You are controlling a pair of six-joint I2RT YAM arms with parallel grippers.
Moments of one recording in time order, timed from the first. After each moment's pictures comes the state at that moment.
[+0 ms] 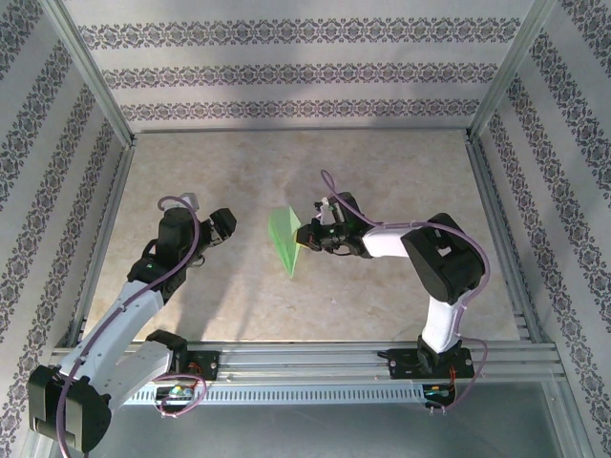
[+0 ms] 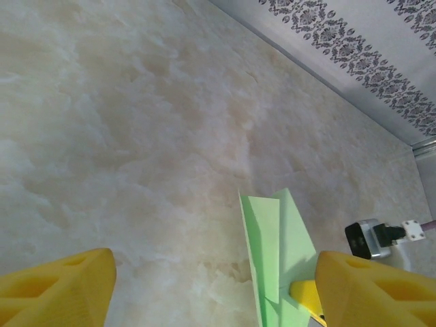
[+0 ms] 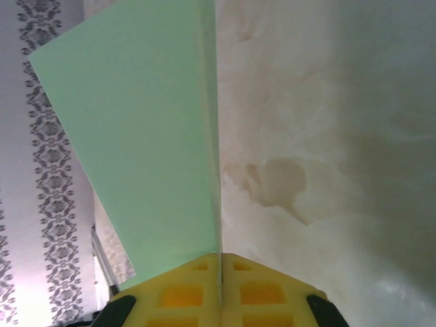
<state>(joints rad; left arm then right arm) -0.27 0.89 0.63 -0.26 -0.02 -0.71 0.55 1.88 0.89 0.28 -0.64 0.91</state>
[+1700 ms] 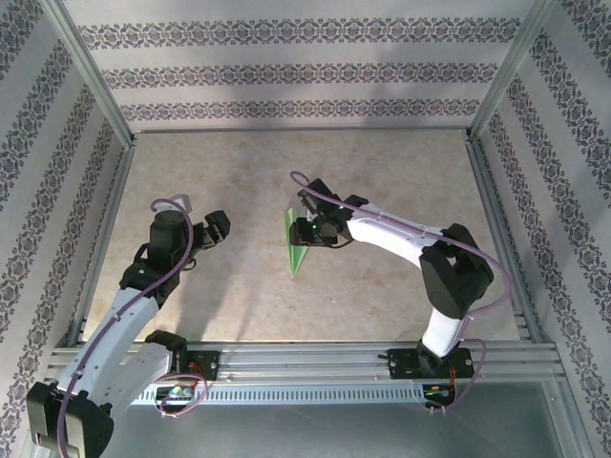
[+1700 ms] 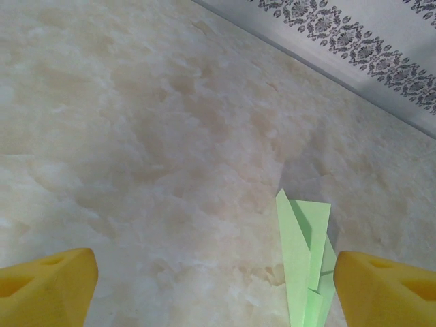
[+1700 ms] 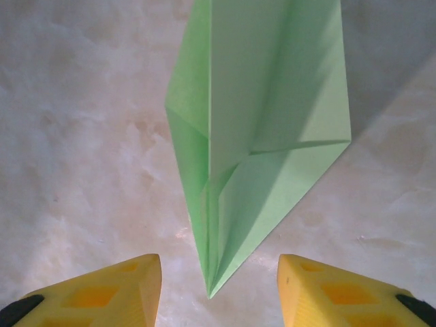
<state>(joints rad) -0.23 0.82 0.63 -0.33 -0.05 -0.59 0.72 1.79 1.28 -0.60 -0.15 0.65</state>
